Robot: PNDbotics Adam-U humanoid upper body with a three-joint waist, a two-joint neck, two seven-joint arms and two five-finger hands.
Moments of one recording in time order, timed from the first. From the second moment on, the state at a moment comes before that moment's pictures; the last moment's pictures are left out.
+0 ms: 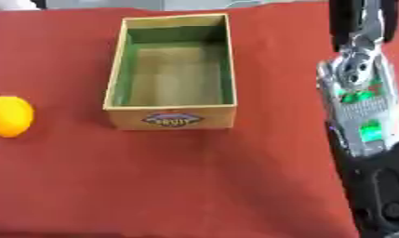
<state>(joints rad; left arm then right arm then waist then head) -0.31 0.11 0.20 -1.98 -0.04 -0.21 0.34 -0.59 -0.34 0.04 -1.98 0.25 0.11 -0.34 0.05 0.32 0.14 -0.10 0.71</state>
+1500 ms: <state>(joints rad) -0.56 0.49 0.07 -1.95 -0.43 0.19 0.27 -0.58 -0.32 0.04 -1.98 0.25 0.10 -0.34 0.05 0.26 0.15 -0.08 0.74</state>
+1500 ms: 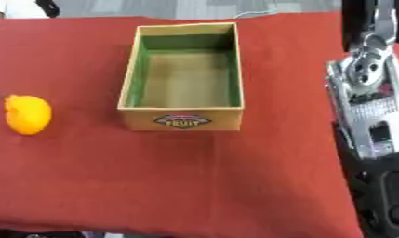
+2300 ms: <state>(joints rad) -0.78 0.72 -0.06 -1.66 -0.78 0.07 -0.45 -0.58 -0.33 0.05 -1.98 0.26 0.12 -0.33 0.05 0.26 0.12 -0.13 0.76</state>
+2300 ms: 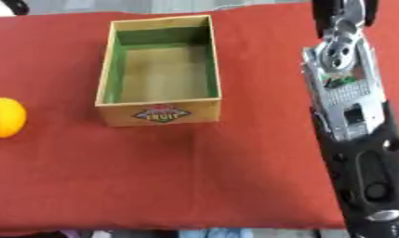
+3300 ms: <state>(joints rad) -0.89 0.73 -0.18 -1.44 -0.88 -0.13 -0.74 -0.58 -0.34 0.06 -1.98 0.25 0.13 -0.32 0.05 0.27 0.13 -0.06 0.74</state>
